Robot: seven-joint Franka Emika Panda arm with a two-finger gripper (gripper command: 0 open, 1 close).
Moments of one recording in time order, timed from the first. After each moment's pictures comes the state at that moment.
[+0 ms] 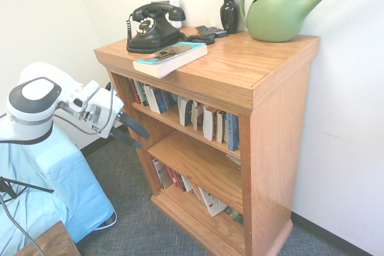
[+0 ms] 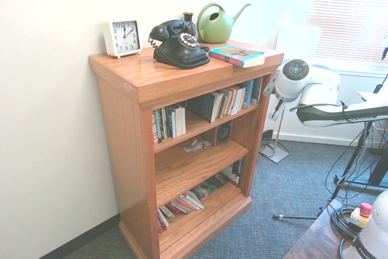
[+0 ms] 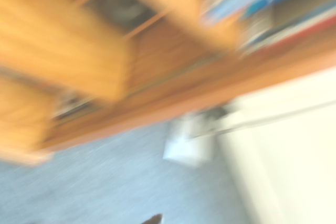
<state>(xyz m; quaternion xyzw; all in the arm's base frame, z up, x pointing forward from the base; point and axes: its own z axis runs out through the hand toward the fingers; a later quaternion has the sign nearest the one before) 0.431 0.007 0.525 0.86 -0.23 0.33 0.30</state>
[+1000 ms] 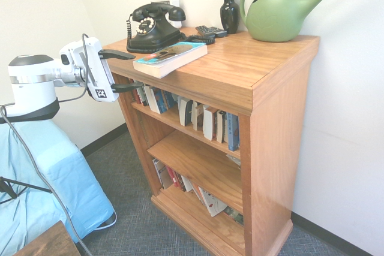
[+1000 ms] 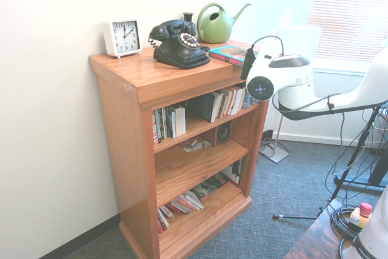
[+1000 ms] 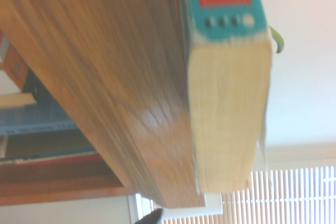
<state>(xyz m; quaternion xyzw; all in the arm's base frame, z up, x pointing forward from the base) 0.481 0.097 0.586 0.72 -0.11 0.47 0.50</state>
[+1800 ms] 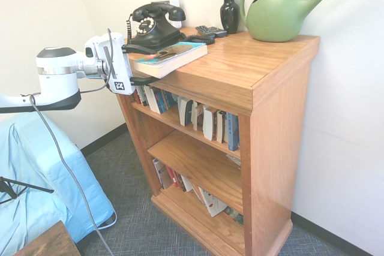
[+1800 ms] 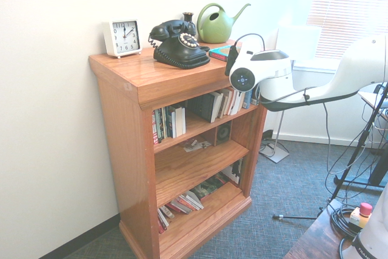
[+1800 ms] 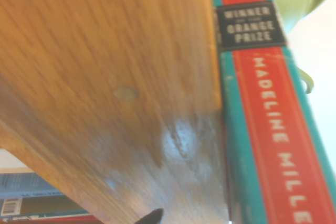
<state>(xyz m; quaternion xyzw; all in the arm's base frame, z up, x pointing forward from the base) 0.547 0.091 0.584 0.73 -0.10 0.47 0.48</state>
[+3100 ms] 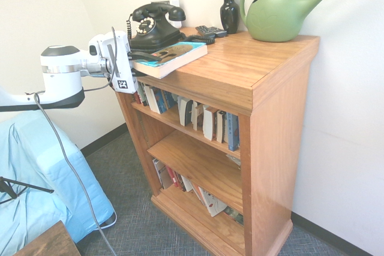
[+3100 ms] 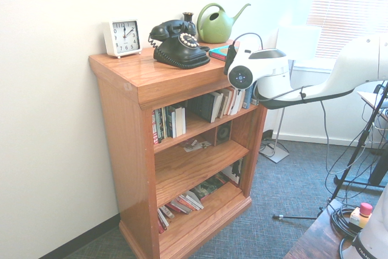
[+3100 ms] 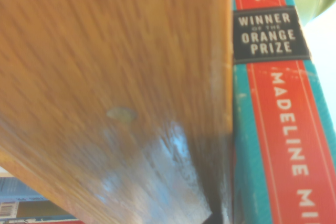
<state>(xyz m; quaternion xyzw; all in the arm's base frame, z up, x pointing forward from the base) 0.557 0.088 0.588 0.73 -0.10 0.46 0.49</state>
